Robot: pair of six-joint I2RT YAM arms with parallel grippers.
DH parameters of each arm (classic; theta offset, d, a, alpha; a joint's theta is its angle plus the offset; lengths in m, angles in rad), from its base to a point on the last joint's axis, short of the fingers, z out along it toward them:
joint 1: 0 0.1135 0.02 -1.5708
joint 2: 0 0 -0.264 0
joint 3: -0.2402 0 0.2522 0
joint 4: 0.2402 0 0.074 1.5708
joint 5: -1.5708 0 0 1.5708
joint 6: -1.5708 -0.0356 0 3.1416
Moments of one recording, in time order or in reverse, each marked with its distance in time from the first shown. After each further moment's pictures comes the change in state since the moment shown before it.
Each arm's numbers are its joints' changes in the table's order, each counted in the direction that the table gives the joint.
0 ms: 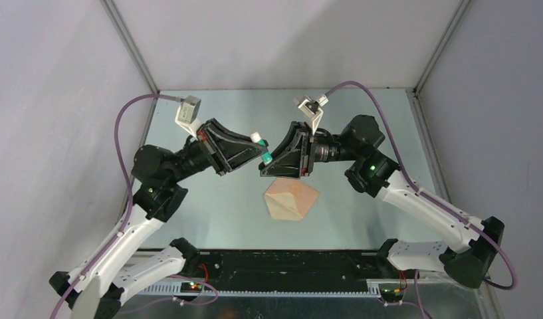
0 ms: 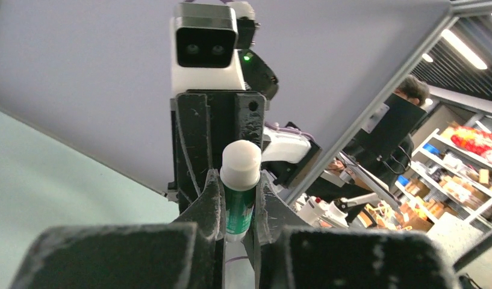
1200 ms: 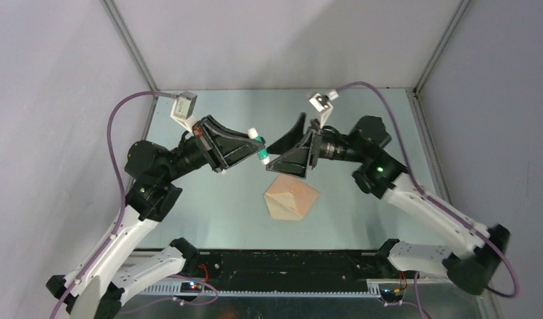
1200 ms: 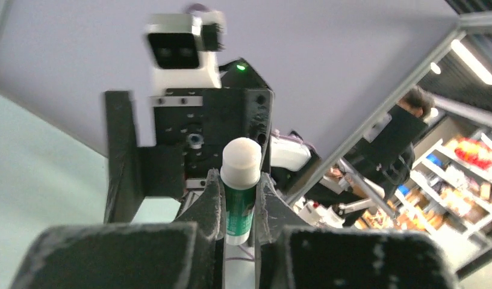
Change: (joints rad) left arm 0.013 0.002 -0.055 0.049 -0.021 0.025; right arm -0.062 0.019 0.060 -0.135 -0.007 -0.182
